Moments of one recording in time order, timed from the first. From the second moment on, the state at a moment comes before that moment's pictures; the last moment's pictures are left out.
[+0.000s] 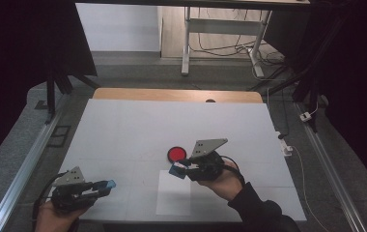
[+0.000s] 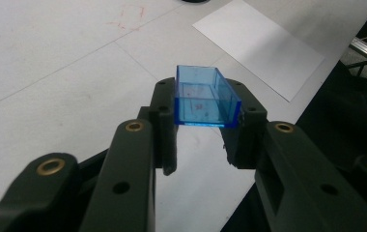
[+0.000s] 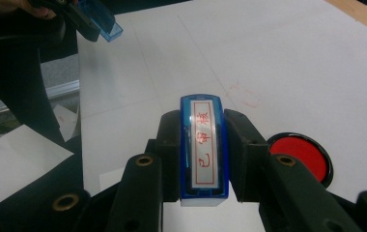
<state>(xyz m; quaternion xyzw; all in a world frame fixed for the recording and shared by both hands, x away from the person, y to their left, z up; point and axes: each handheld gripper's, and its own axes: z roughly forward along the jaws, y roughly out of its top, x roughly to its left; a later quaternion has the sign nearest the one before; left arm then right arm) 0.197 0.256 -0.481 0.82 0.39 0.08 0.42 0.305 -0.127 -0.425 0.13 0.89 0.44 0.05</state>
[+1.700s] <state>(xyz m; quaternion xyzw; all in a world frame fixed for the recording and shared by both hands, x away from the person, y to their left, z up) 0.198 0.257 -0.481 0.82 0.38 0.08 0.42 0.309 -0.100 -0.493 0.09 0.93 0.34 0.05</state>
